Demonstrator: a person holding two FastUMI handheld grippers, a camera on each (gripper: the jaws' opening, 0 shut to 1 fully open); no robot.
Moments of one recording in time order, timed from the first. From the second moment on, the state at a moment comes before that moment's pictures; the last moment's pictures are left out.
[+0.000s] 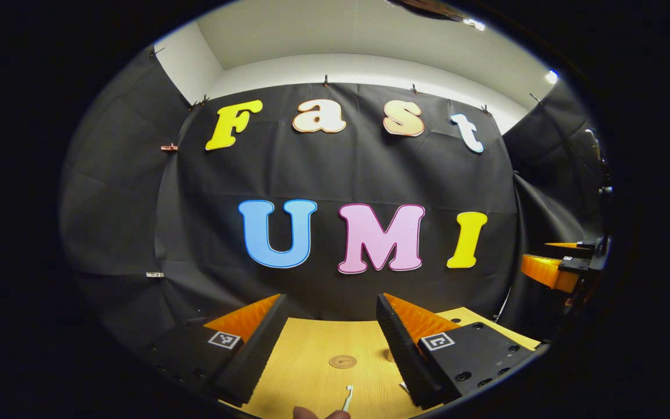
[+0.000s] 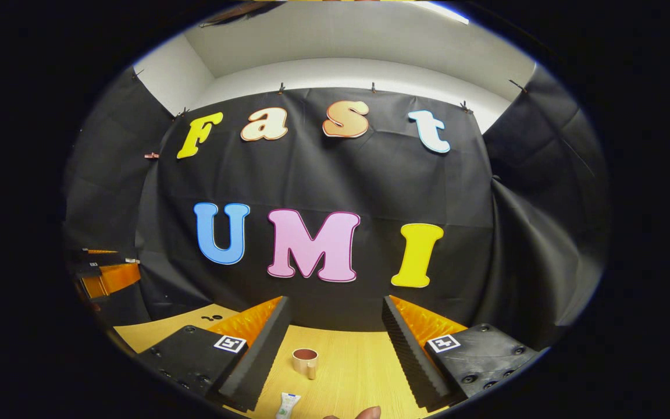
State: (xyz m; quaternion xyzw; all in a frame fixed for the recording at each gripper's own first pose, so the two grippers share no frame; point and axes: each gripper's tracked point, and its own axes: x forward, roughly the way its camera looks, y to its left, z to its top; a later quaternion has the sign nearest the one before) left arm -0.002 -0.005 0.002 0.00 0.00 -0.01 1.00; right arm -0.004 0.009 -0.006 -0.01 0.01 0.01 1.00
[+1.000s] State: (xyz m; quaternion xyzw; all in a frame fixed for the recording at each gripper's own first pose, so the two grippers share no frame) left arm -0.019 0.001 -0.039 -0.03 0.04 -0.02 1.00; right arm -0.011 0.079 -0.262 0.04 0.50 0.08 0.86
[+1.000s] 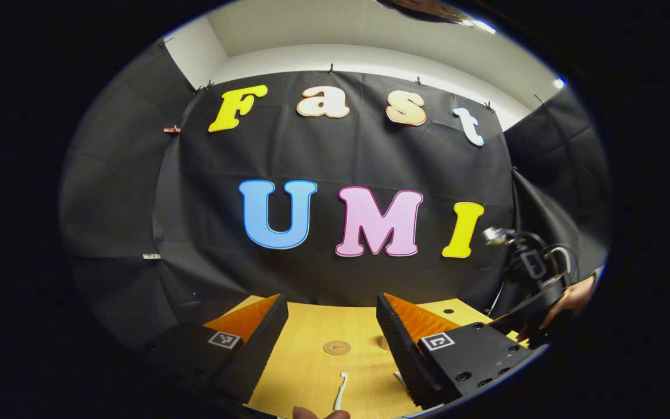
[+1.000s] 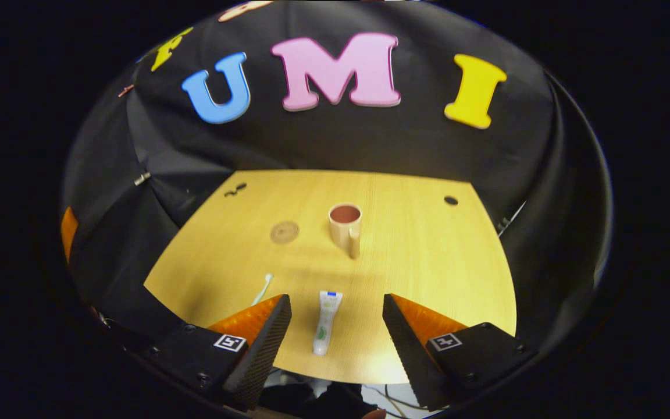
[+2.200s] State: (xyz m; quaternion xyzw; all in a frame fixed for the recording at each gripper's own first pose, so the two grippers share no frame) left arm 0.010 0.026 -0.160 -0.05 0.21 -0.03 0.98; right arm -0.023 0.120 -0.476 0.02 0.73 0.01 0.68
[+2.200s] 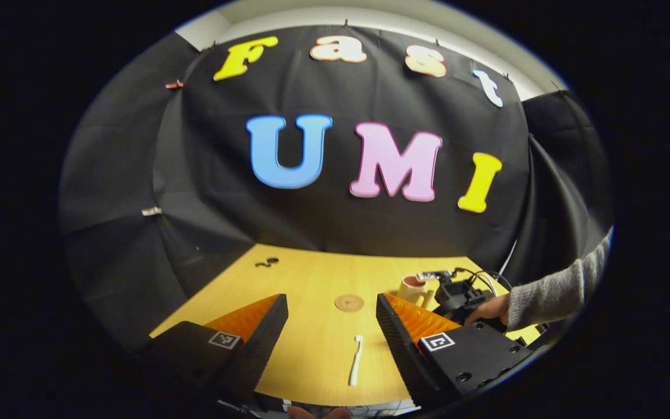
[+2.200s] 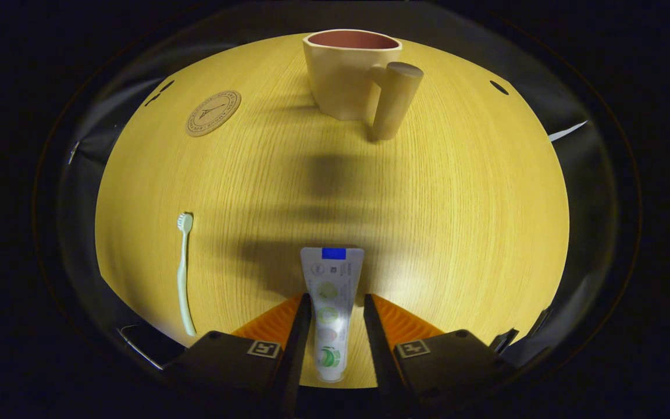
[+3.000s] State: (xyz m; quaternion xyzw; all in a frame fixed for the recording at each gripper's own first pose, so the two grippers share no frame) left arm 0.057 -0.028 -0.432 0.00 0.61 -0.08 0.79; right arm -0.030 0.124 -0.481 0.09 0.74 0.02 0.67
